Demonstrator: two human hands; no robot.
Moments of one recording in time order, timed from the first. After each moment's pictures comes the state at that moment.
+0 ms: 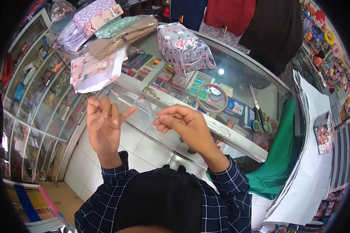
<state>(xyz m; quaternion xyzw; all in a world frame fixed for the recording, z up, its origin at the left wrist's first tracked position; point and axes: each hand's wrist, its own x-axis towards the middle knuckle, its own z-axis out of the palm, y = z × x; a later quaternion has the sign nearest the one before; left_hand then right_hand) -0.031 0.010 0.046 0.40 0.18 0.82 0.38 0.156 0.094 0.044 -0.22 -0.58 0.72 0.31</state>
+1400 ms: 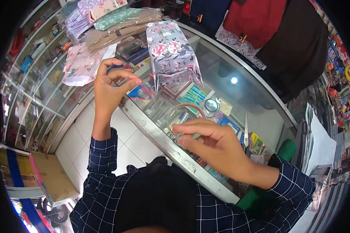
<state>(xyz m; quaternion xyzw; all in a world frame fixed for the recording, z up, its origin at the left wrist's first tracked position) -0.018 0.133 0.035 0.50 0.57 0.64 0.10 0.254 0.183 0.103 -0.25 -0.71 0.65 0.13</state>
